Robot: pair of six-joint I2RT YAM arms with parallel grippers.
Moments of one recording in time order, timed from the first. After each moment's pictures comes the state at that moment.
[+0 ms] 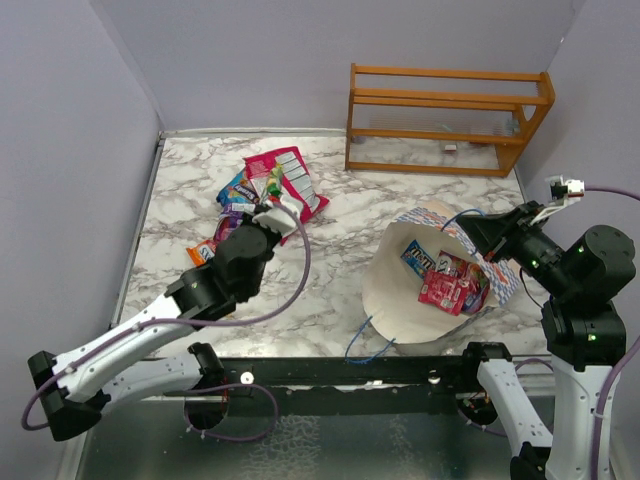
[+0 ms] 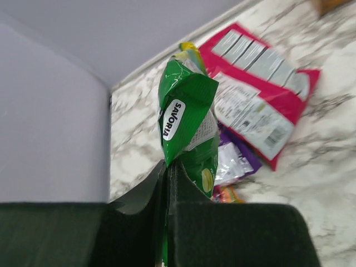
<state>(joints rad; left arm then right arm) -0.93 0.88 0.89 -0.25 -0.80 0.34 -0.03 0.61 1.18 -0.62 -0.60 0.40</state>
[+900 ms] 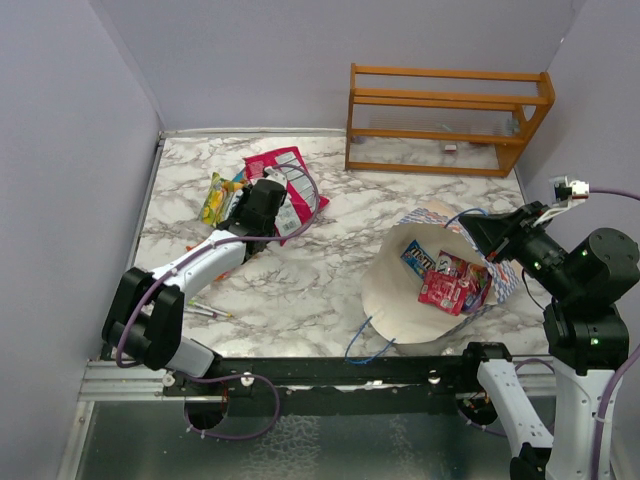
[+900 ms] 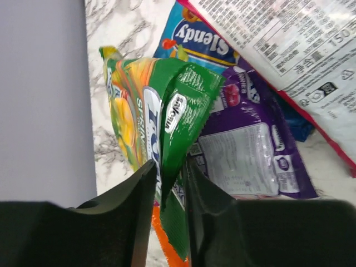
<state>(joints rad) -0.48 1.46 0.93 -0.17 -0.72 0.26 -0.03 0.61 1.20 -0.63 -0.59 0.39</state>
